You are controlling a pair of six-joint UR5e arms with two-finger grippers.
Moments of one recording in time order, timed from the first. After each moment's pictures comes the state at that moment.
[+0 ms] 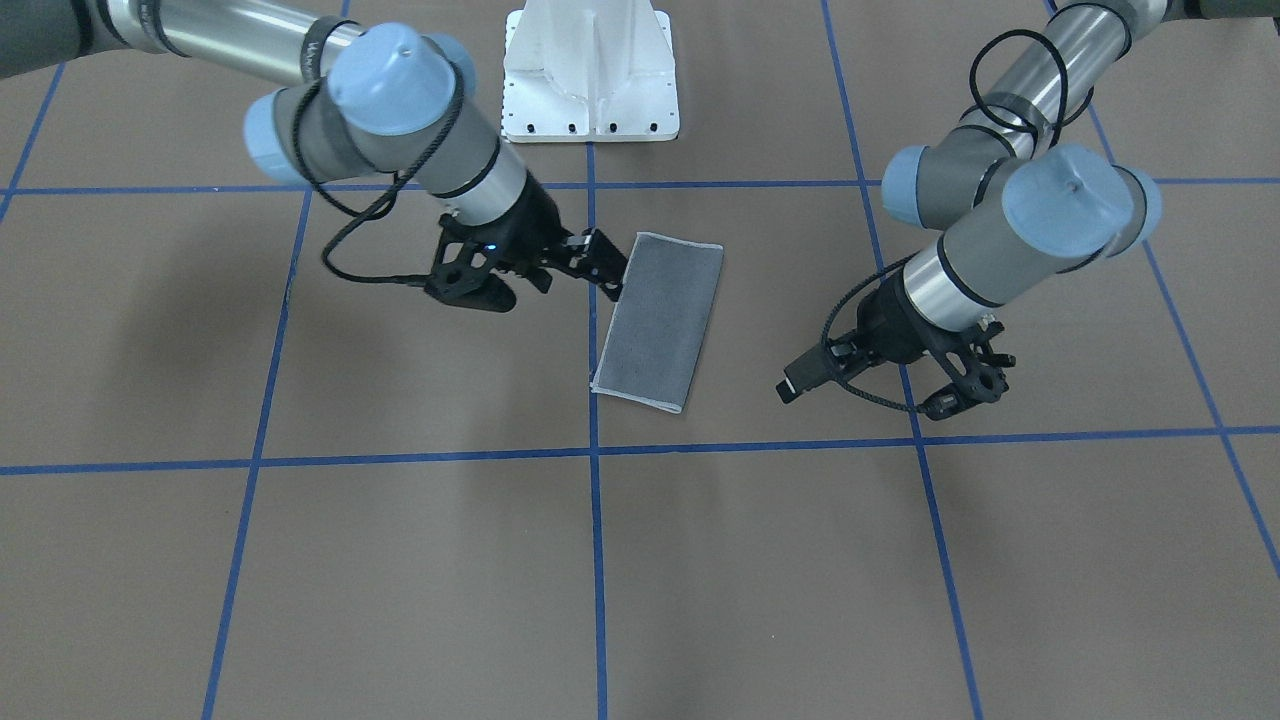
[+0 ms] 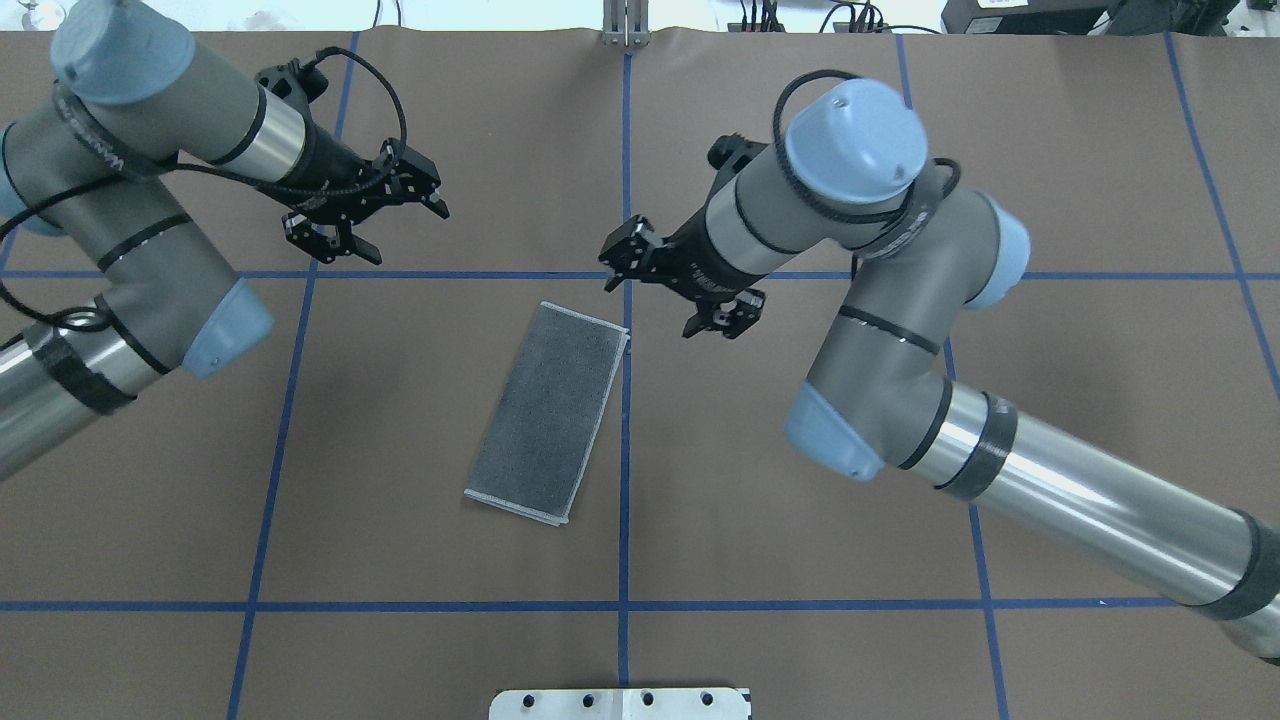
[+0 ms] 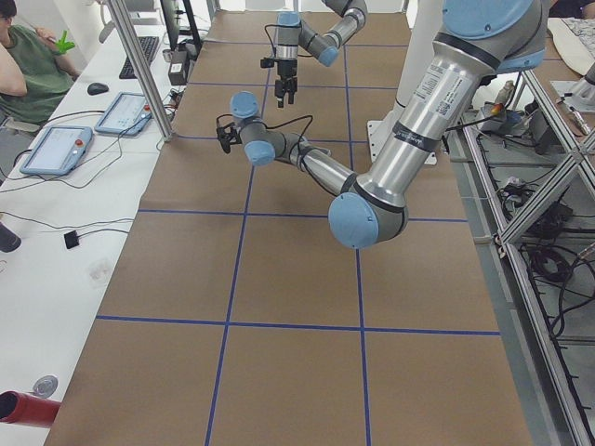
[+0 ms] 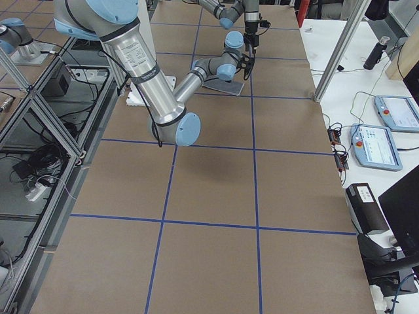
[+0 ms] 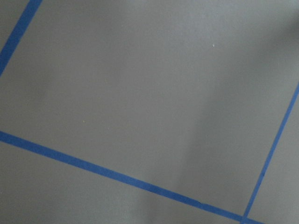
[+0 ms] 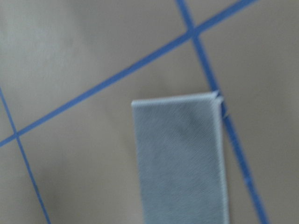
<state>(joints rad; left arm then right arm) -0.86 -2.07 -1.56 -2.17 -2.27 -1.56 0.69 -0.92 1.62 -1.14 2.15 1.66</state>
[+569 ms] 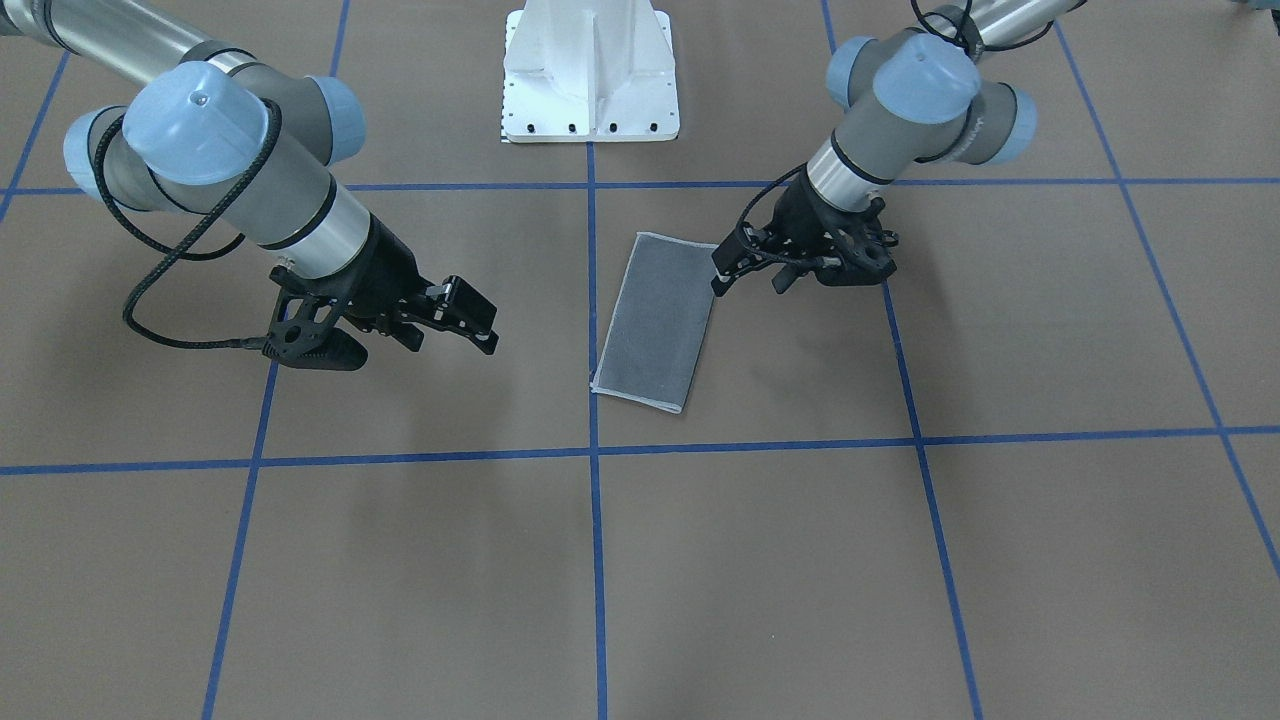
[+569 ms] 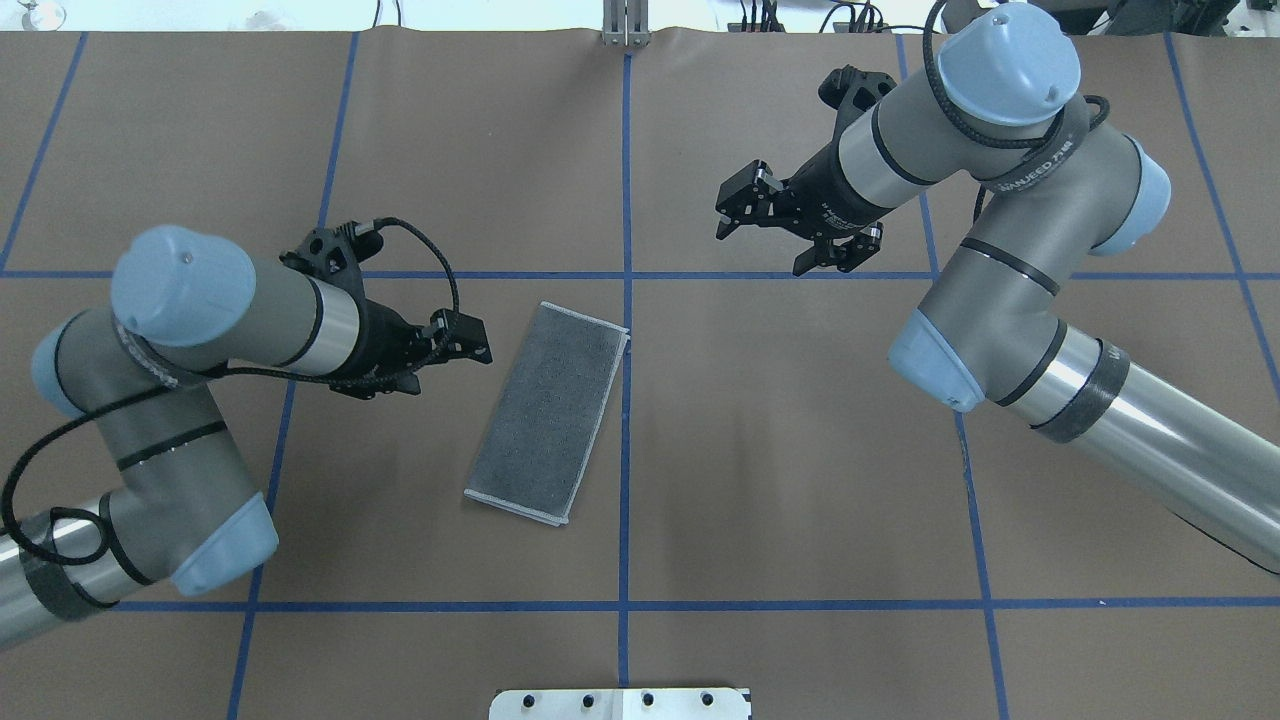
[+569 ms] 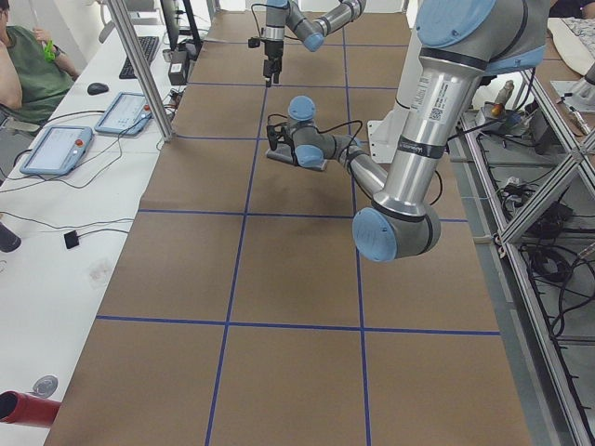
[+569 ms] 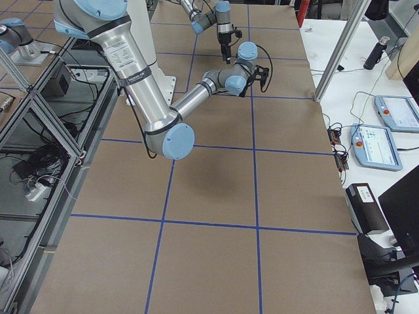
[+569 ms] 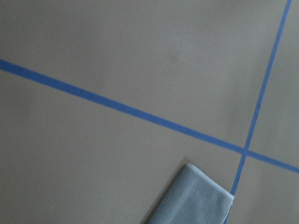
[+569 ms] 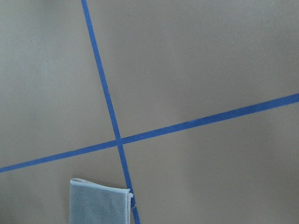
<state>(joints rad) -0.58 -1.91 -1.77 -2.17 -1.94 -1.56 0.82 -1.01 1.64 -1.15 2.20 1.44</state>
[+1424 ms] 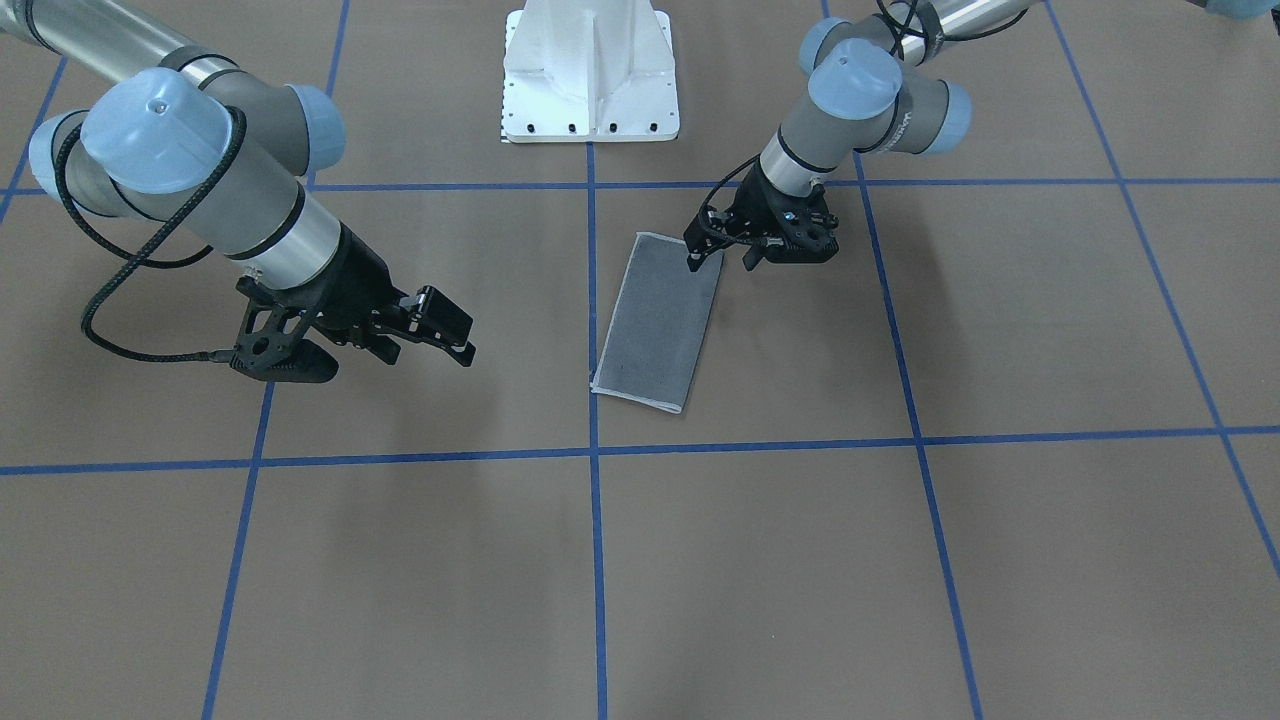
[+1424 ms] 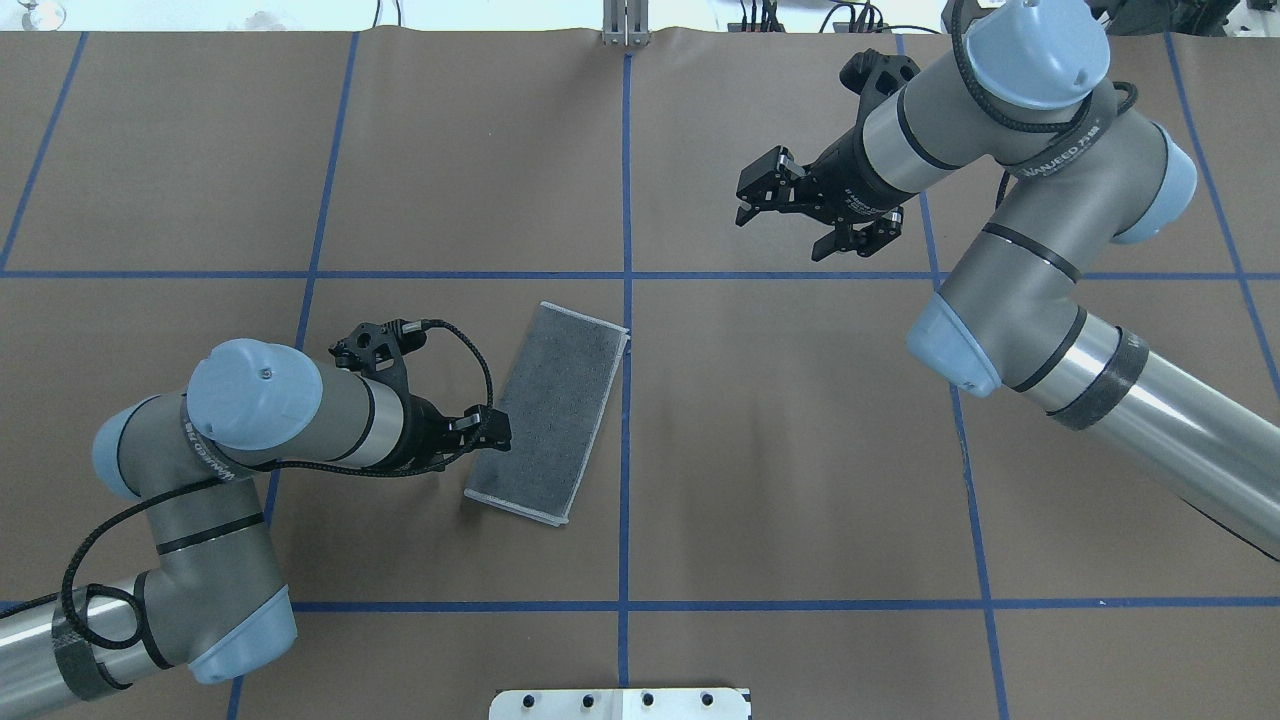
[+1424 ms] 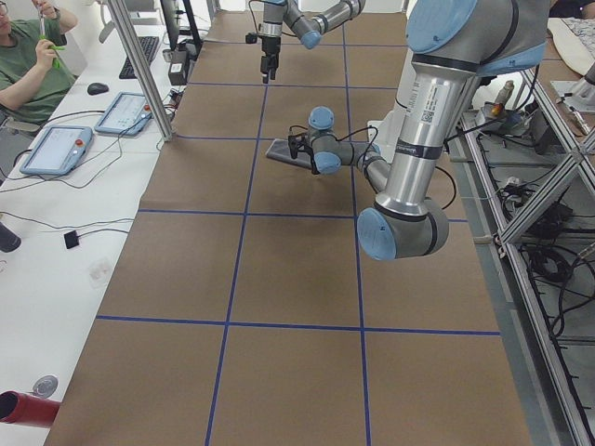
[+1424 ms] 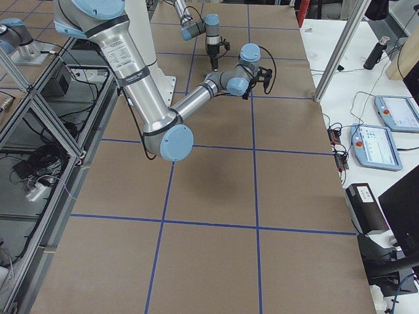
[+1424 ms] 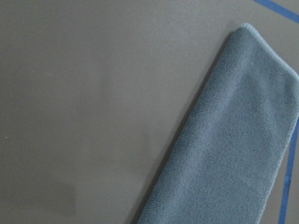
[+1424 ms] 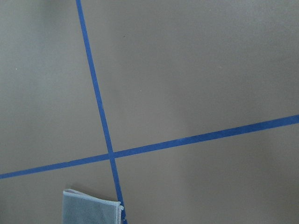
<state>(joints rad) -0.46 -1.90 -1.74 -2.16 -1.89 -1.56 0.84 -1.02 1.64 -1.14 2.21 1.42</state>
